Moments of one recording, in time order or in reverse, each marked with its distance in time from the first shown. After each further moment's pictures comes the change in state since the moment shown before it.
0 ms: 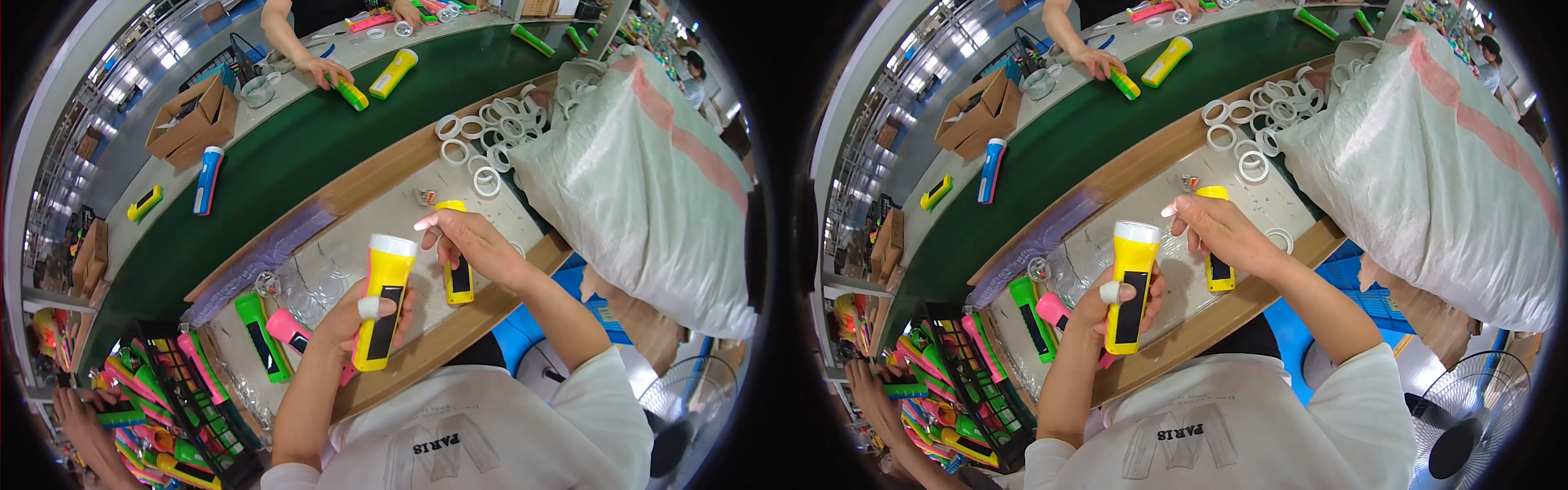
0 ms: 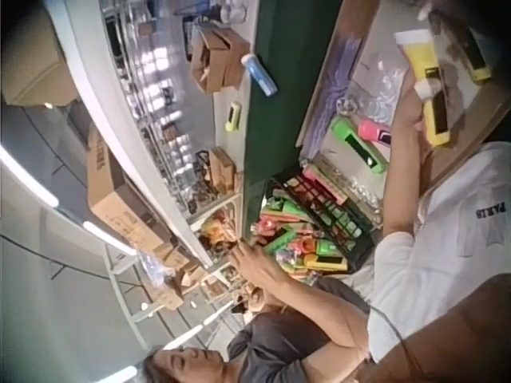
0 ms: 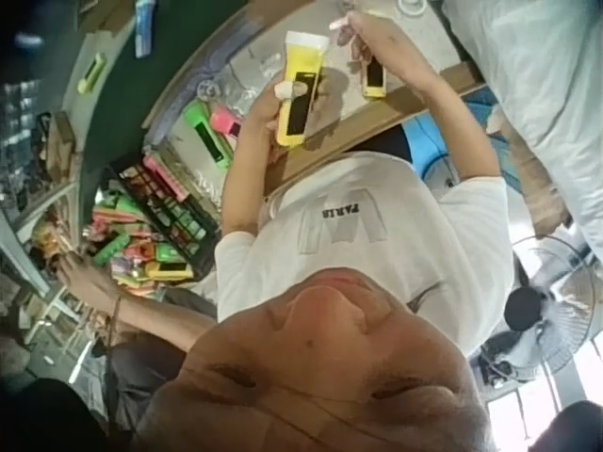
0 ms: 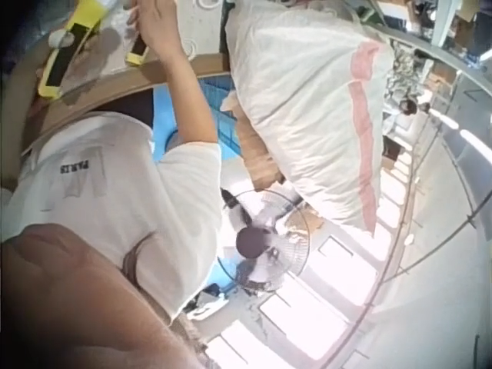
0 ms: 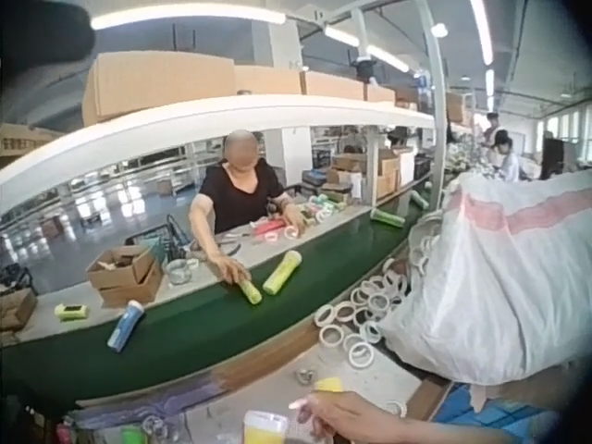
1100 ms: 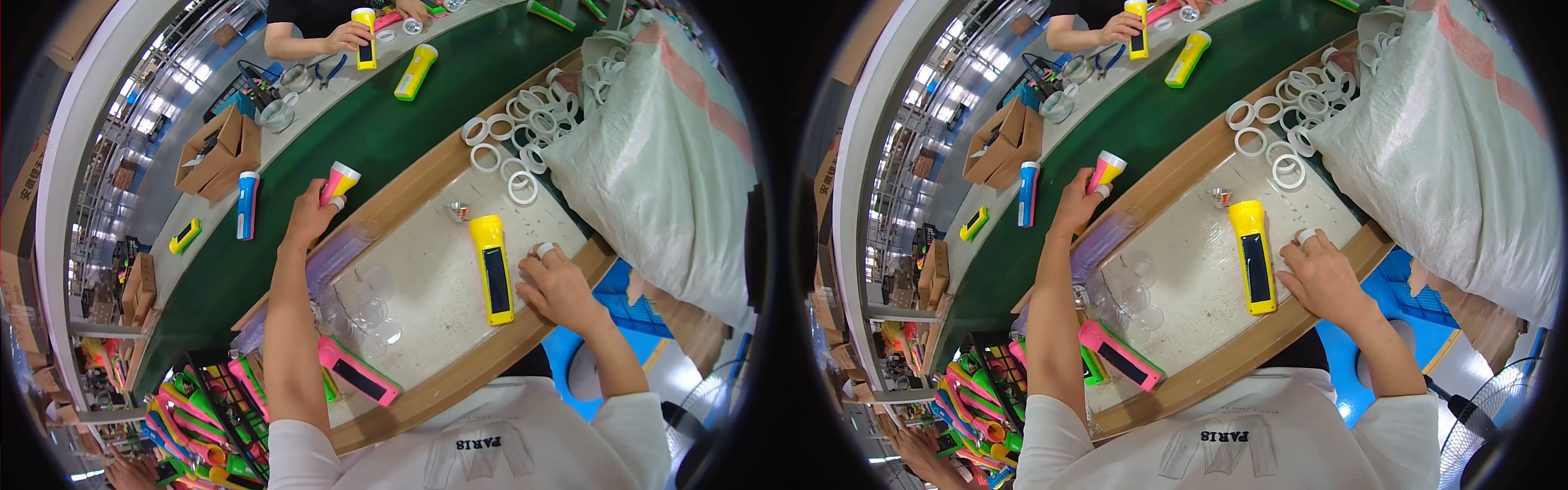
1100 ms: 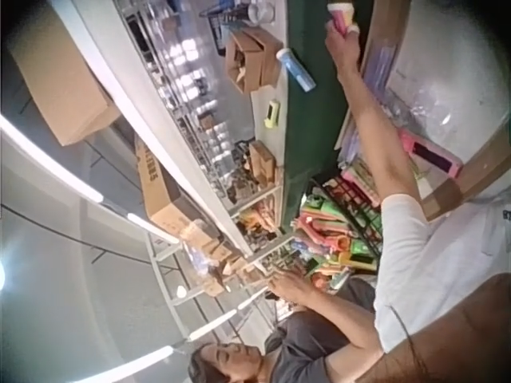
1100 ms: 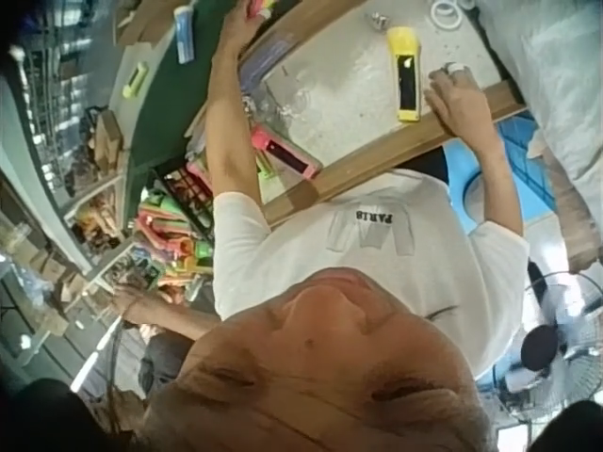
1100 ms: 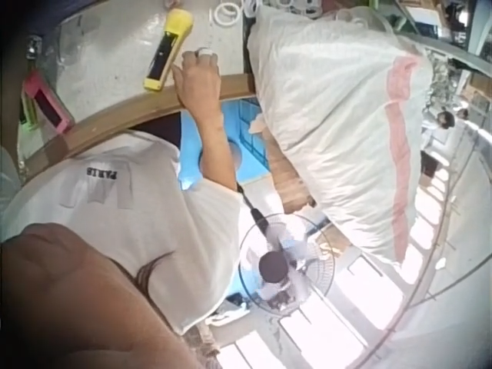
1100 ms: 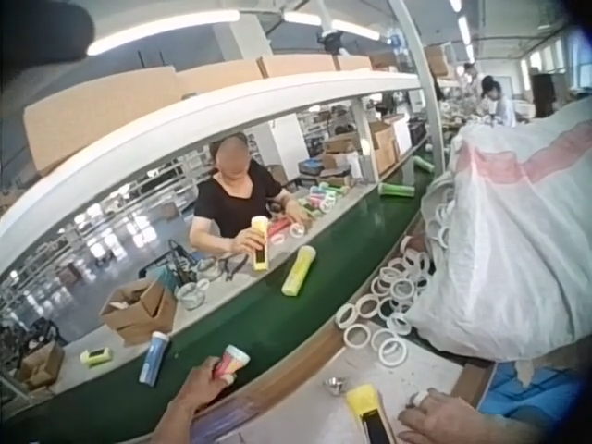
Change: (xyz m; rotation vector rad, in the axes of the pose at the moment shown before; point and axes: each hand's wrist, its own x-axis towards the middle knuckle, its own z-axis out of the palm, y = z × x) left_hand 0.080 0.178 -0.122 1.814 0.819 0.258; right_hand -0.064 0.045 -0.032 -1.077 0.214 -0.032
